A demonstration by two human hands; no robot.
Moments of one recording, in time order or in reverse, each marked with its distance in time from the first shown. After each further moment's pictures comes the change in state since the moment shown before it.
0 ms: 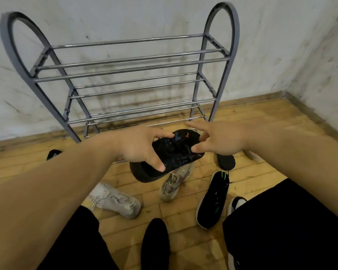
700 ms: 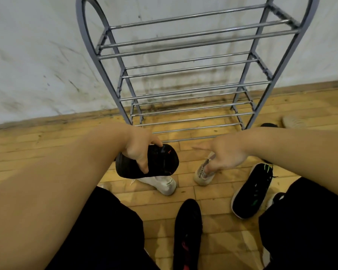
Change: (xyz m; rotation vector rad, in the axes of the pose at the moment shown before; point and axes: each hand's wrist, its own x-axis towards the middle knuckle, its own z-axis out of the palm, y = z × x) left_hand -0.071 -0.064 -0.007 0.475 -0.243 -0.431; right_hand 0.057 -0.066 0.075 -0.365 -0.344 -0.178
